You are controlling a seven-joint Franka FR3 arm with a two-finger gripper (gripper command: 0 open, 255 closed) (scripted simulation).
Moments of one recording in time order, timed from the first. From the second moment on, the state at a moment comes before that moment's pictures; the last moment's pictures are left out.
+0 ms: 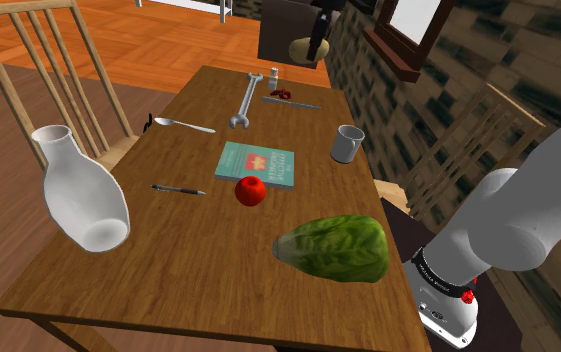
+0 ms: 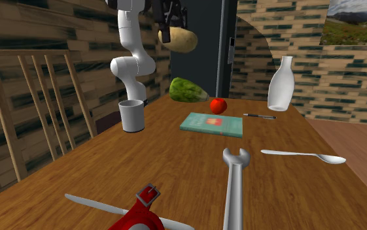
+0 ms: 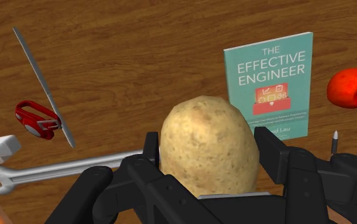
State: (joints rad) arm 0.14 -0.09 -0.17 -1.76 0.00 1.78 -0.63
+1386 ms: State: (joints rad) arm 0.26 -0.16 -0.01 -1.71 -0.02 1.67 -0.34
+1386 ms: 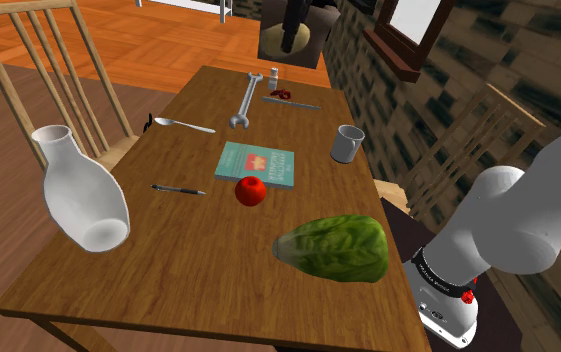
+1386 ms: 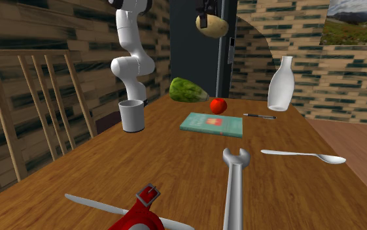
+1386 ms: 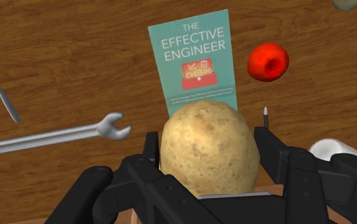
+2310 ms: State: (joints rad) arm 0.41 -0.09 0.20 -1.63 -0.04 1.65 0.01
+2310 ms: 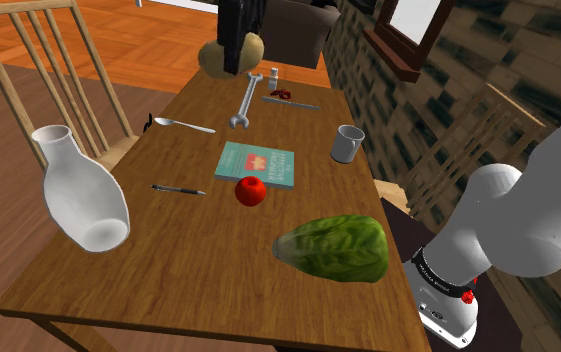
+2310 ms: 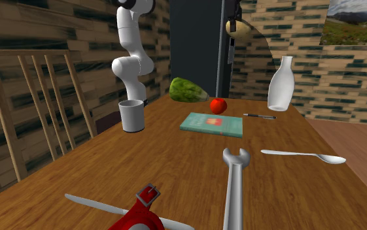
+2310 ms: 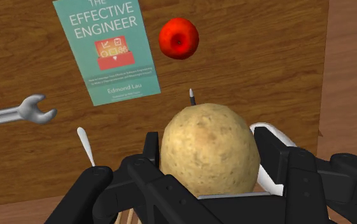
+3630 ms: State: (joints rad) arm 0.48 -0.01 0.29 -1.72 -0.07 1.80 0.19
